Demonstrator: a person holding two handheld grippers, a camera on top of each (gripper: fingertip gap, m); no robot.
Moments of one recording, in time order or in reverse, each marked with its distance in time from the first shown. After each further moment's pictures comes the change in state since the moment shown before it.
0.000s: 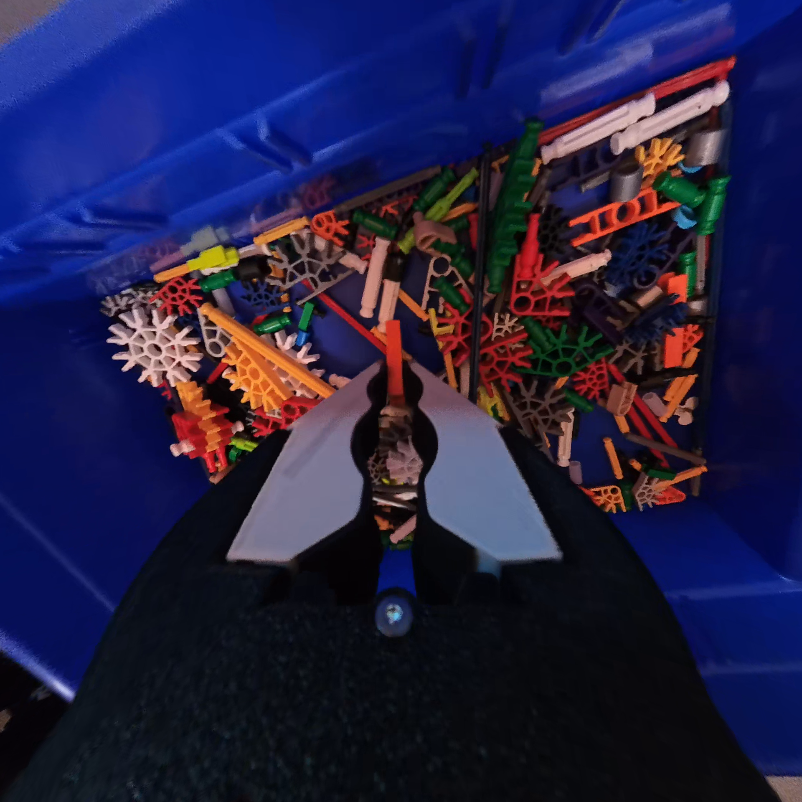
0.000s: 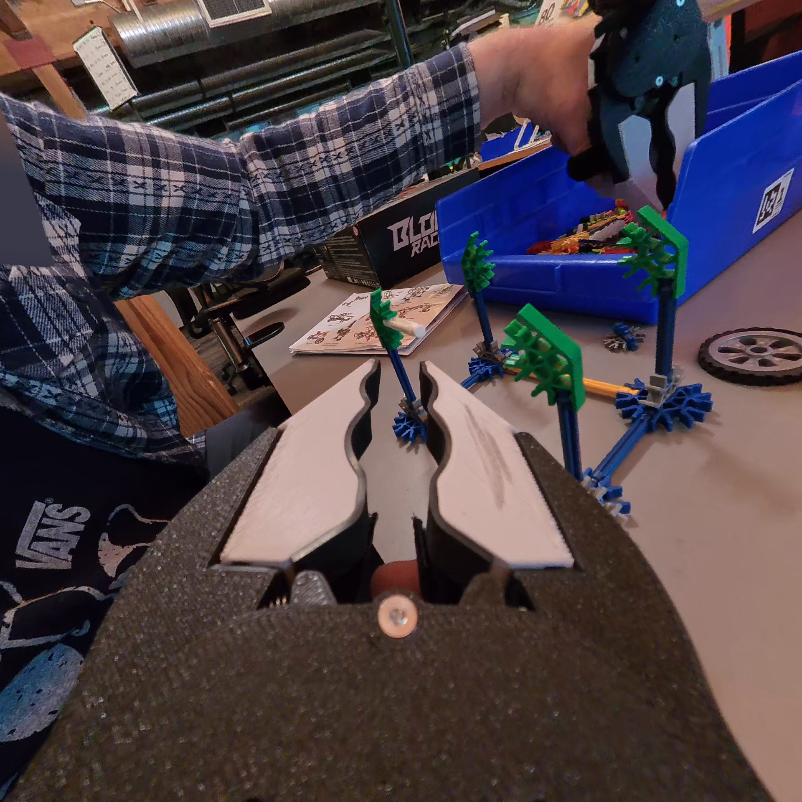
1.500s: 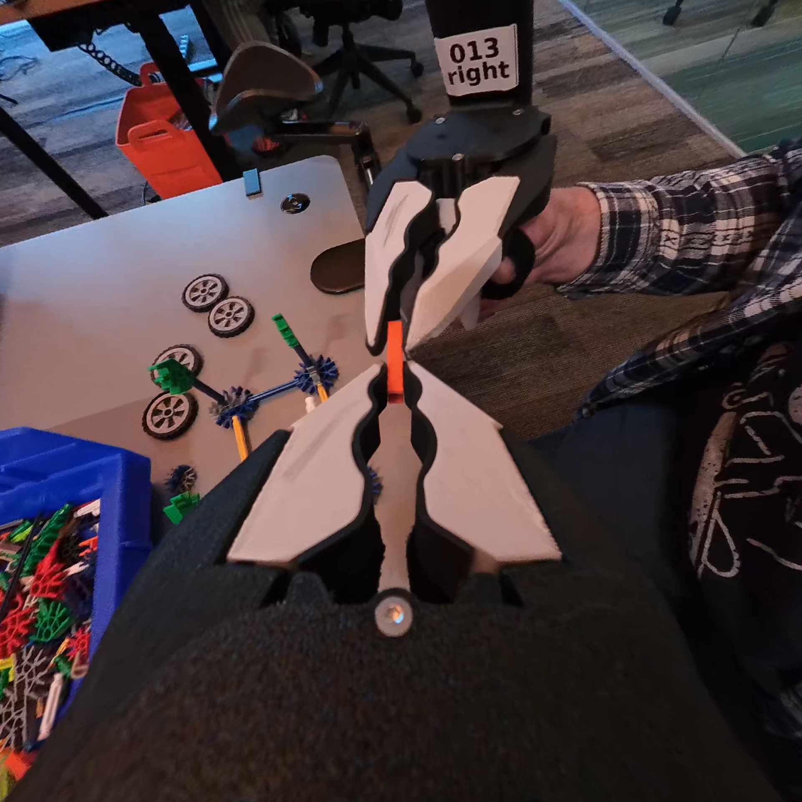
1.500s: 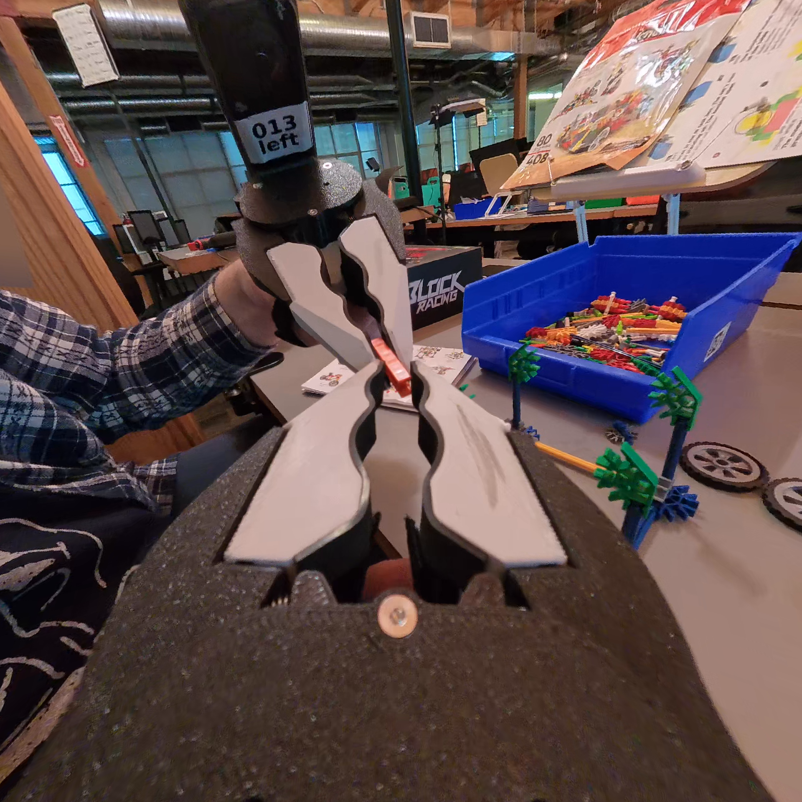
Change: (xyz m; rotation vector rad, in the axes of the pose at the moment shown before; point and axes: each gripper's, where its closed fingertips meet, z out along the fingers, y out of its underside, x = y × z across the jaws) left arm 0.306 -0.157 -0.121 0.852 -0.017 -0.007; right arm -0.059 -0.047 -0.004 0.077 0.072 -0.188
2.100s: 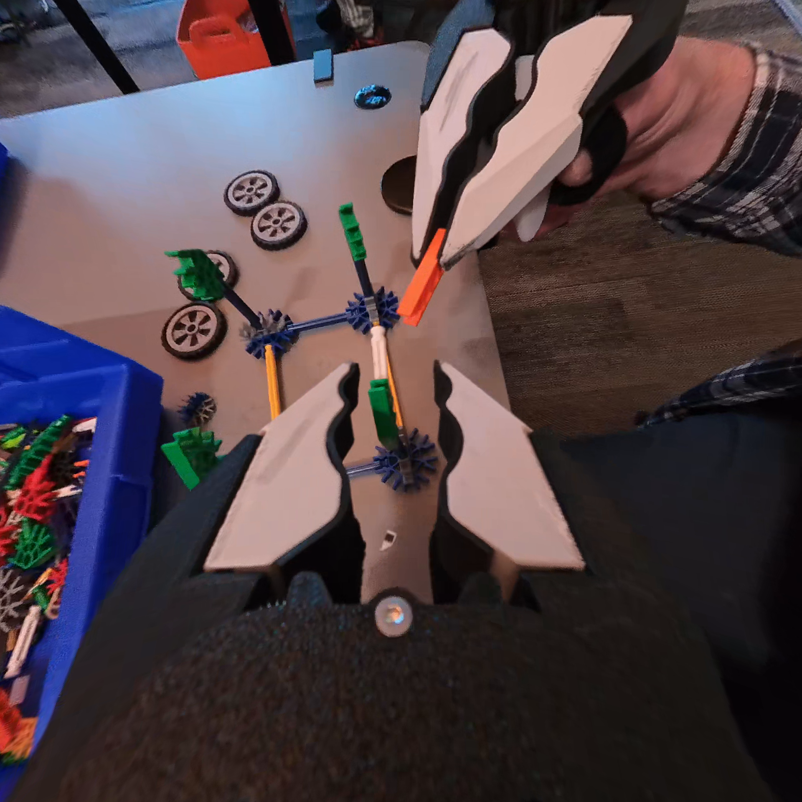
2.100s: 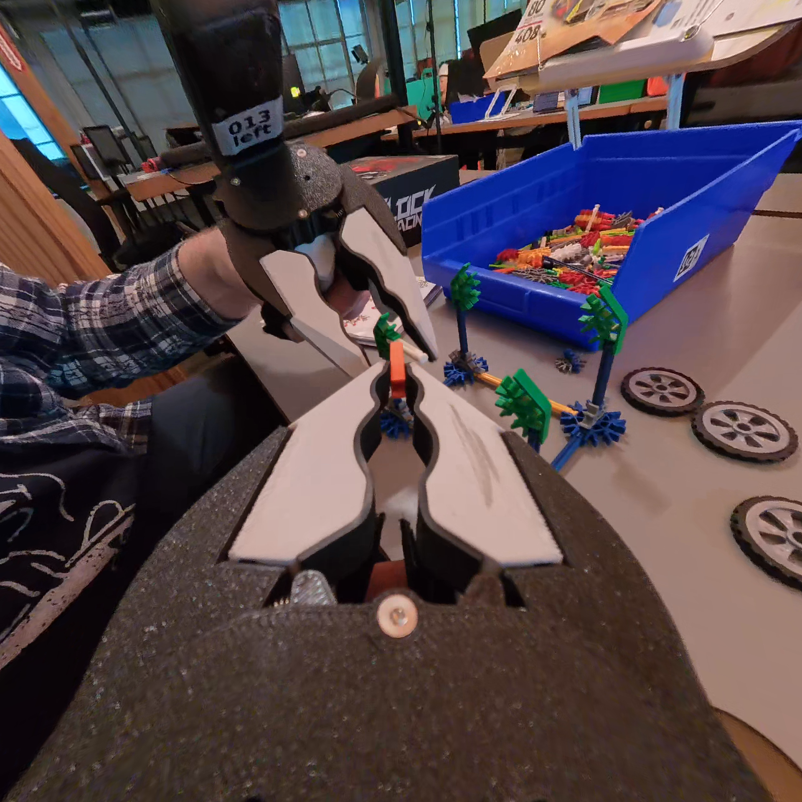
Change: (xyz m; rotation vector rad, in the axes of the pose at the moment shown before) left arm -0.043 0.056 0.033 -0.094 -0.144 -0.107; right arm 0.047 0.031 -0.013 -0.185 0.011 0.030
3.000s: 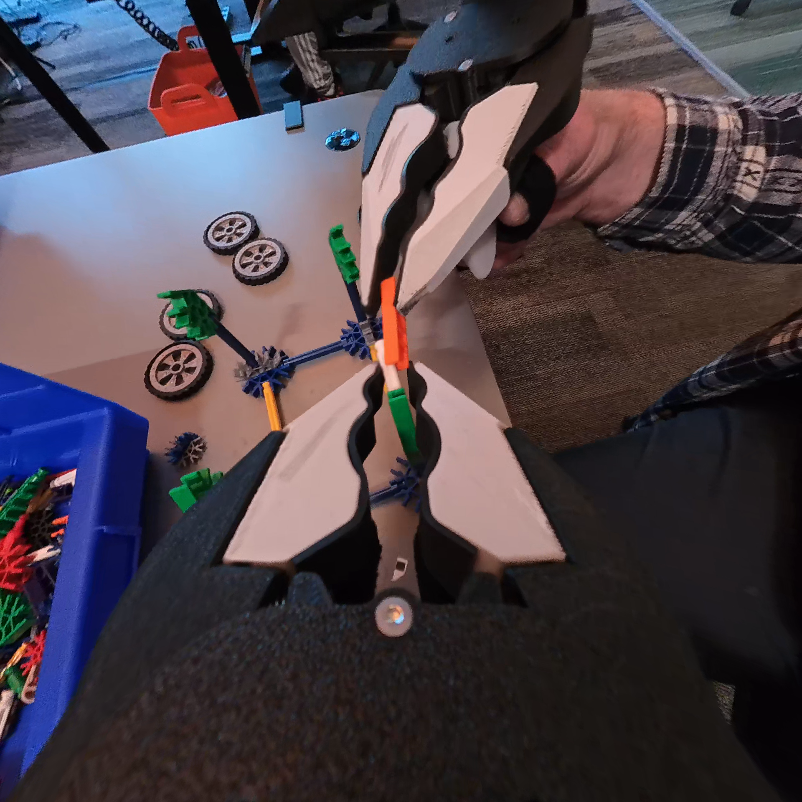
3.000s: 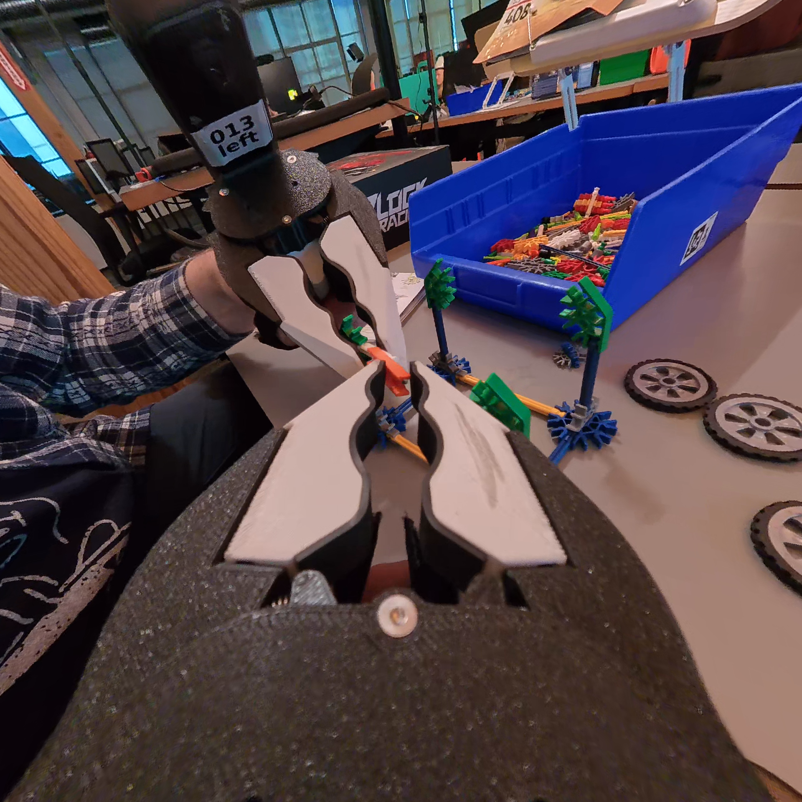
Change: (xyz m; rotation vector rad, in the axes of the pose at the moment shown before) left arm 0.002 -0.005 0.005 0.088 0.082 0.056; right arm 0.013 0.006 0.015 -0.010 -0.004 0.045
